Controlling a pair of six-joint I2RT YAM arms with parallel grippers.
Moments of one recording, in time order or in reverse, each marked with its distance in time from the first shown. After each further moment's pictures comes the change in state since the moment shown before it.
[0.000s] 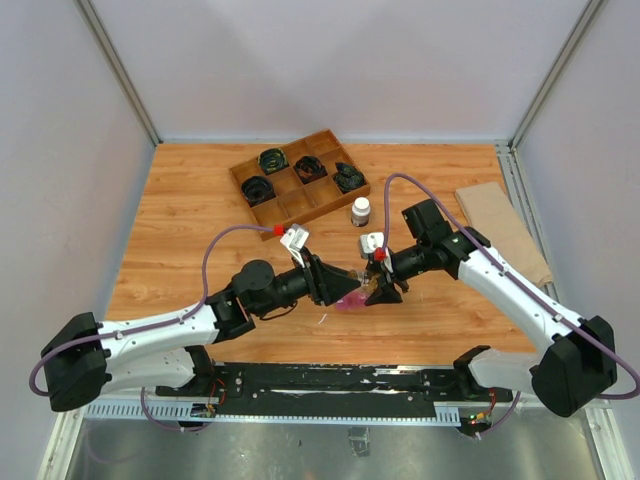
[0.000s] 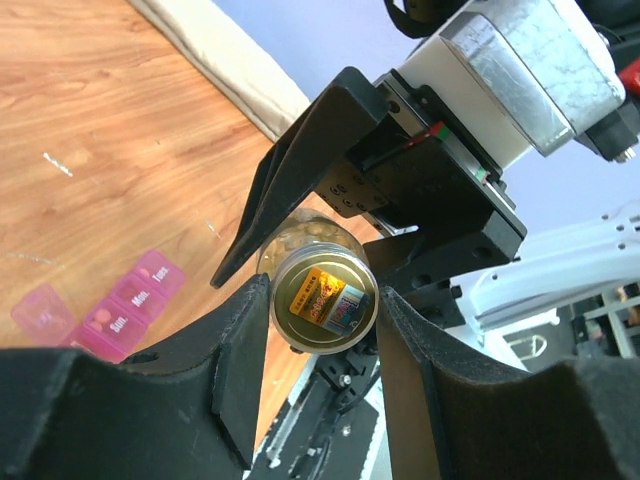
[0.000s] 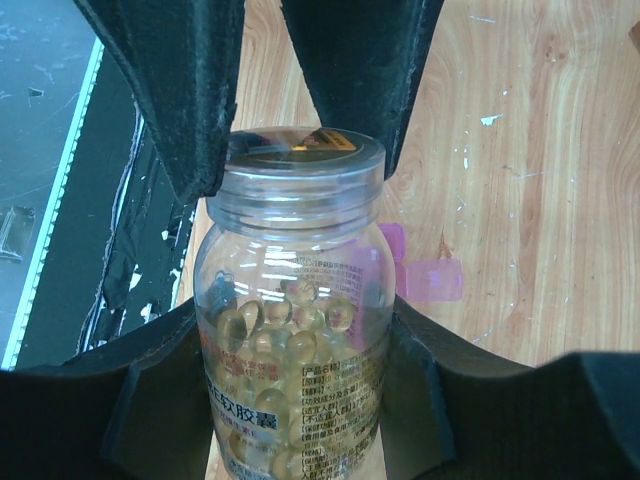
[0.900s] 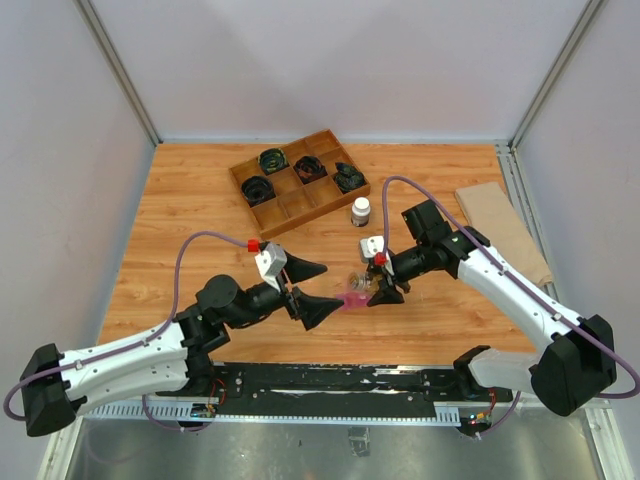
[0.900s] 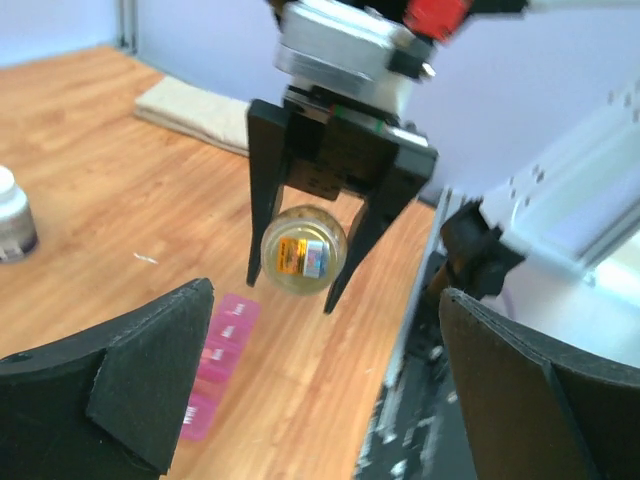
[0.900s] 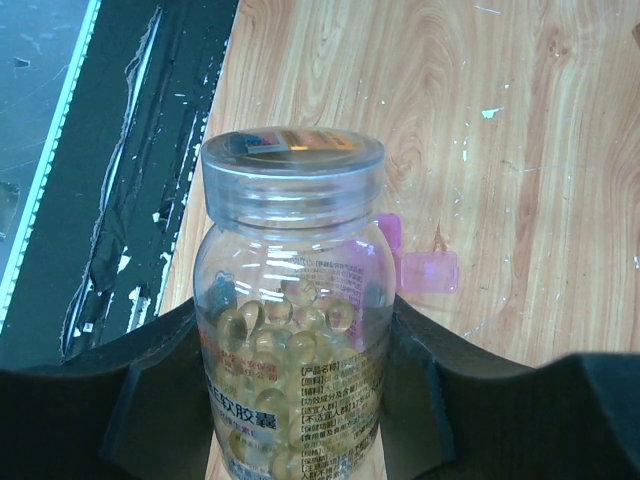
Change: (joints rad) left arm -0.026 -0.272 -0.073 -0.095 0.004 0.324; right arm -0.002 0.008 0.001 -0.034 0.023 -0.067
